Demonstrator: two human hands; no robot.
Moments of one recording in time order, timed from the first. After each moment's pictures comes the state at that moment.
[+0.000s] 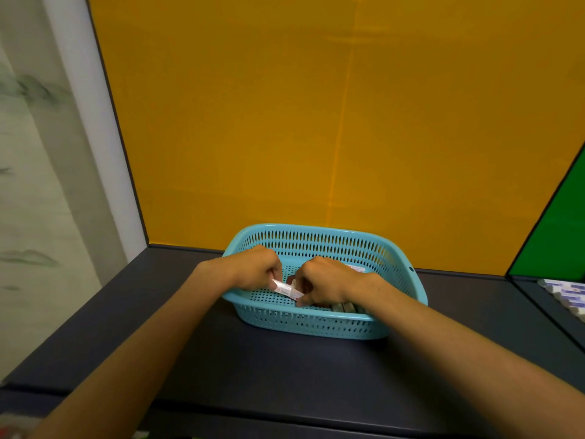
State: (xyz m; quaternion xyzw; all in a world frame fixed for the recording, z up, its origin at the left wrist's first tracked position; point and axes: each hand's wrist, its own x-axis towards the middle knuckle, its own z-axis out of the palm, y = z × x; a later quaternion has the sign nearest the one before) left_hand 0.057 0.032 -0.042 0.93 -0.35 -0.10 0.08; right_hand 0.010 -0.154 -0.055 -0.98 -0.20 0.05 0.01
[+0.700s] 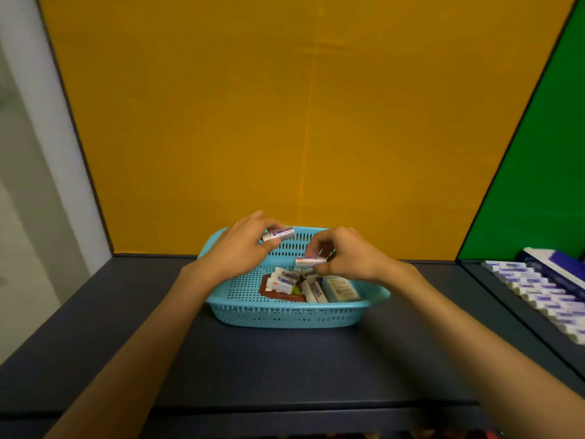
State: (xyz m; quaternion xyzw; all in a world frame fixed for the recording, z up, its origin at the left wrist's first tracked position) left_hand 0.020 0.011 -0.002 0.89 -0.36 0.11 0.26; right_hand -0.051 -0.208 0.003 -0.96 -0.11 -0.08 0.24
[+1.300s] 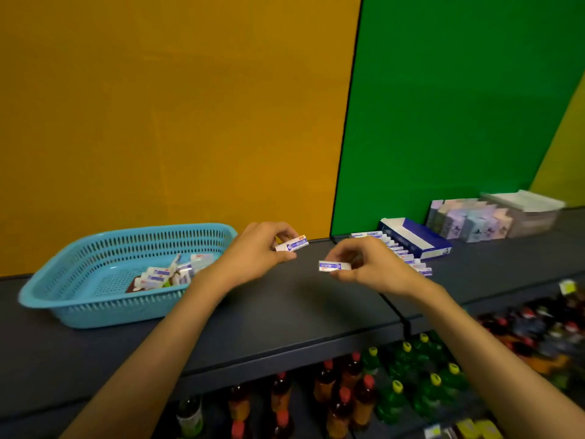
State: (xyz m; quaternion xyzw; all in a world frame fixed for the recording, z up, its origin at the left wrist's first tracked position) left_hand -0.133 -0.212 0.006 0.81 -0.50 0.05 0.32; right_hand -0.280 -0.421 -0.005 -0.93 0.01 -0.15 0.34
